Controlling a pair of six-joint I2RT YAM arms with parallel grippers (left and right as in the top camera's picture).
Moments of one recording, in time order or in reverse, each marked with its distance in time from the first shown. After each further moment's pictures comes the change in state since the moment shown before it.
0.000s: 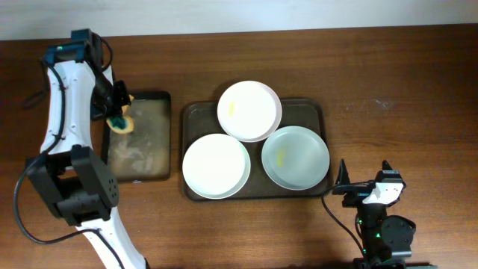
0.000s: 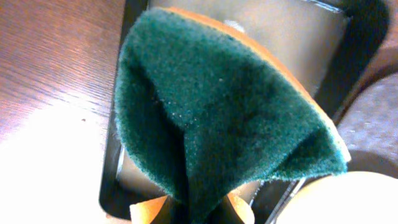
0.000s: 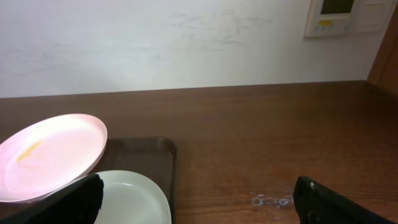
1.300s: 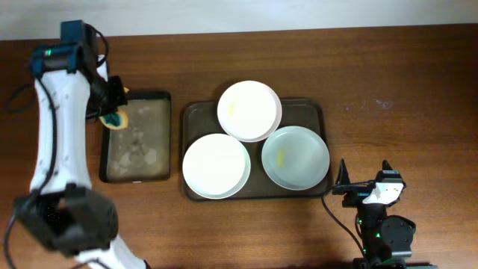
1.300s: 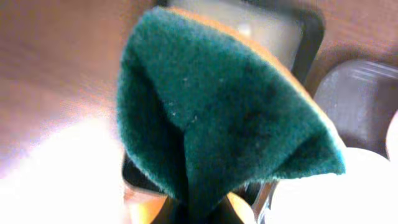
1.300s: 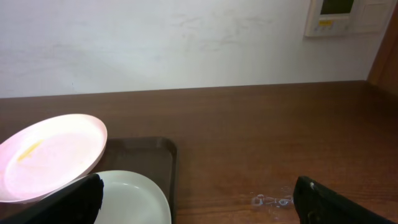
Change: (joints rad) left arm -0.036 -0.241 -0.139 0.078 -0.061 -0.001; right arm 0.000 0.000 0.000 0.000 0.000 0.000
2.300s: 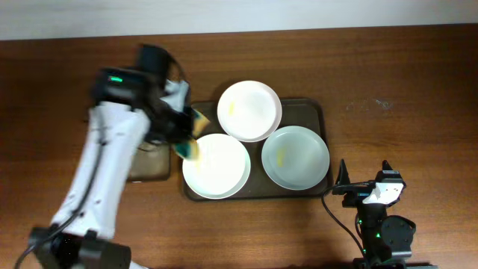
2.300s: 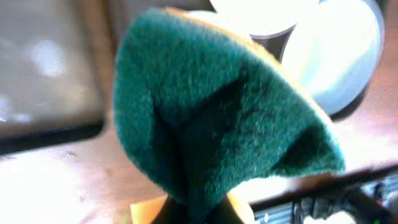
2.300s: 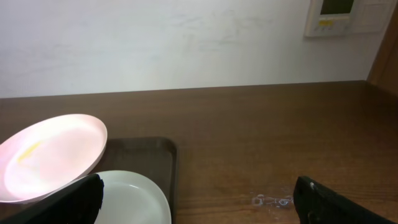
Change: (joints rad) left arm -0.382 -0.204 -0.214 -0.078 0.302 -0.040; right arm 0.000 0.001 0.000 0.001 0.000 0.000
